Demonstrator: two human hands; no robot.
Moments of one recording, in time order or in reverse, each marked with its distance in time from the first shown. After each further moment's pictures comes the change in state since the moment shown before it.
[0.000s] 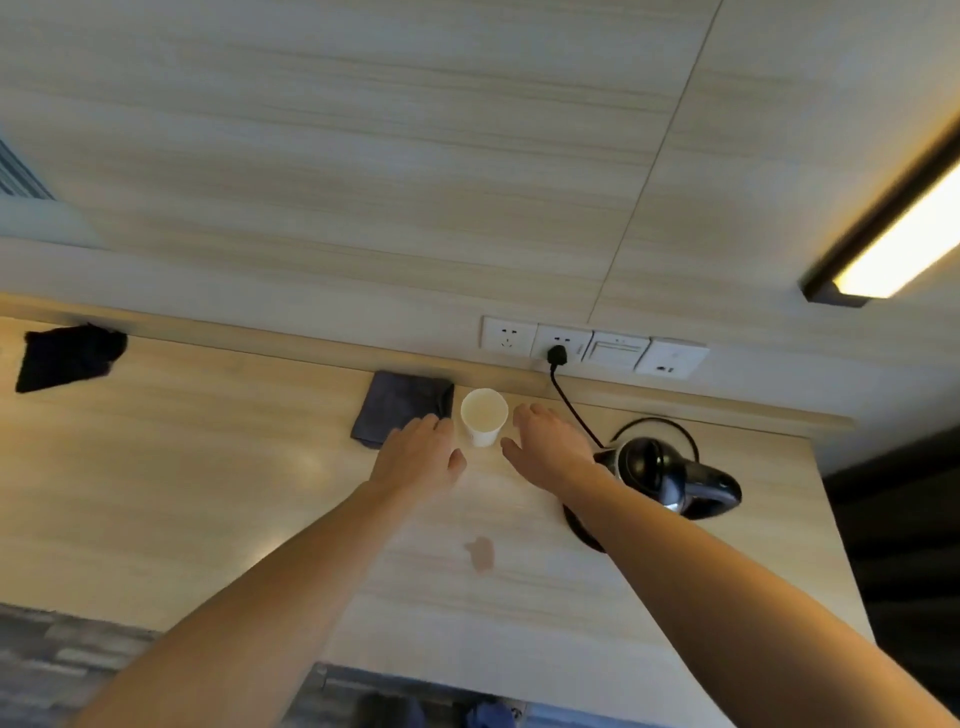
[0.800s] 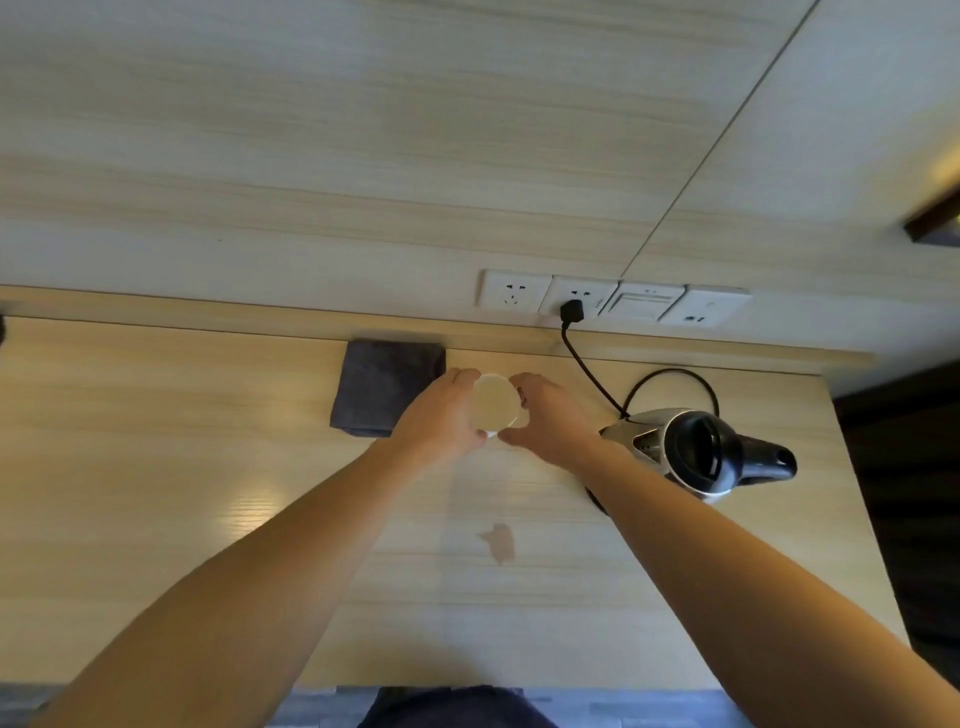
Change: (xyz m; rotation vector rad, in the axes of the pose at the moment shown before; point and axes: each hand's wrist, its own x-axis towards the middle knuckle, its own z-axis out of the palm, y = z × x) left_hand 0.081 -0.025 0.041 -0.384 -0.198 0.087; right_hand 0.050 0.002 0.039 0.303 -0.044 0.148
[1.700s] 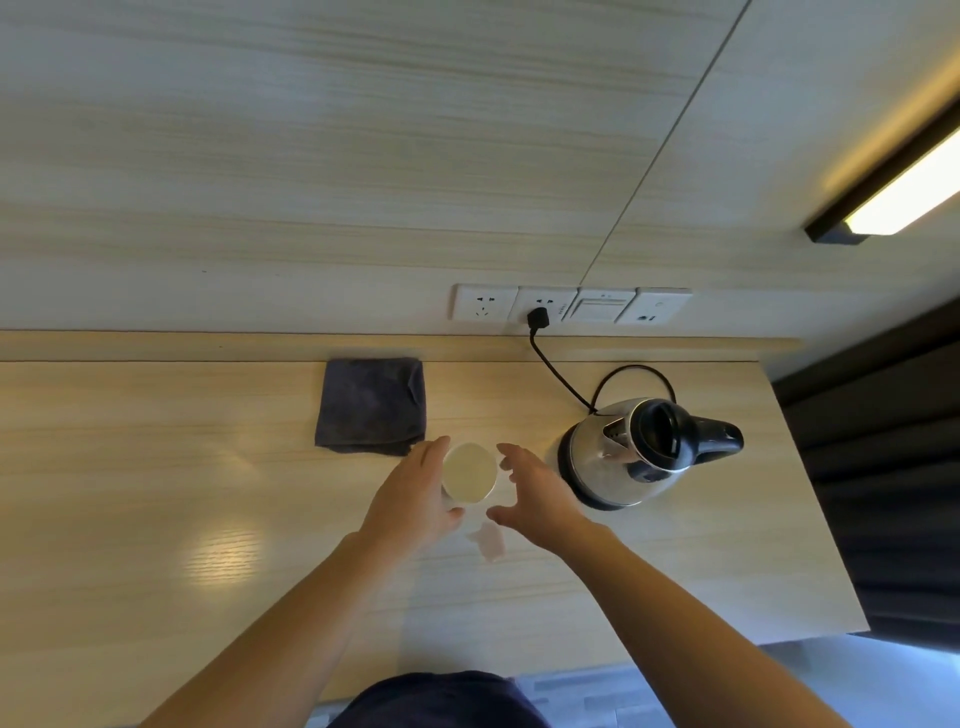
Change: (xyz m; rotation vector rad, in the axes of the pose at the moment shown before) left_hand -0.090 -0.008 0.022 -0.006 -0.020 0.024; right_hand -0.089 -0.001 0.045 0.086 -0.023 0.138
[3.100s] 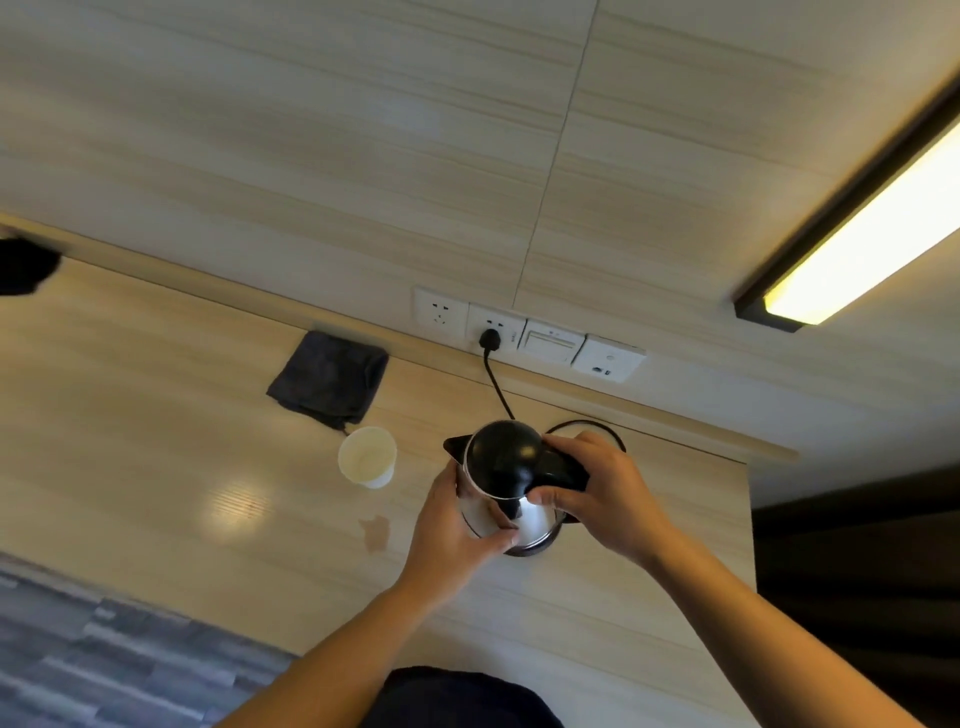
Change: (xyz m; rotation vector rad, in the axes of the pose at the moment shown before) left_hand 0.008 0.202 0.124 -0.702 0.469 -0.156; right_hand -0.022 0.138 -0.202 0.013 0.022 -0.496
